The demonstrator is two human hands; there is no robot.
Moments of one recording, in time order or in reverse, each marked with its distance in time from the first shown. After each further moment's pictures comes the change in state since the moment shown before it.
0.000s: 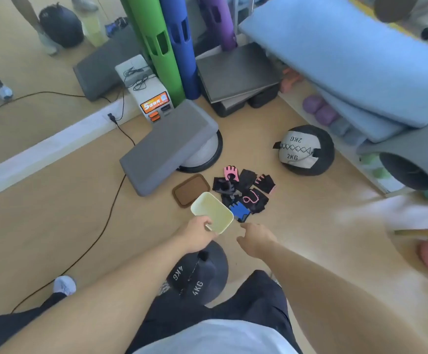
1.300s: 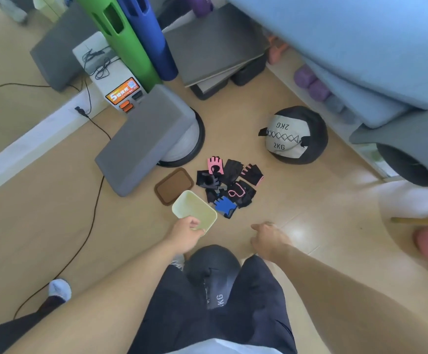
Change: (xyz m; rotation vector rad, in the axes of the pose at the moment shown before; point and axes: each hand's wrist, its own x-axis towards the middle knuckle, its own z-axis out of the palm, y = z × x) left_hand 0.118 0.099 0.017 -0.128 -0.035 -0.172; right_hand 0.089 0.125 -0.097 0.035 -0.093 0.082
